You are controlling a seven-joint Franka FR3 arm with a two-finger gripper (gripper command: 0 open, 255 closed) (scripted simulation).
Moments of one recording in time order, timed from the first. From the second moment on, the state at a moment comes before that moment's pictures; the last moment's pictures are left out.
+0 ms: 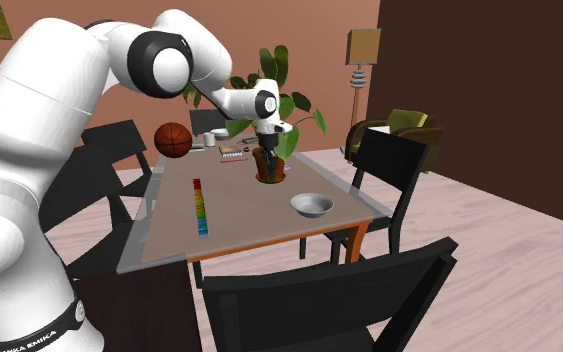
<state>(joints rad) 0.28 0.61 0.37 -1.49 -0.28 2.04 0.81</state>
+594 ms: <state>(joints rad) 0.22 0.80 0.33 -1.15 -0.28 1.89 0.64</state>
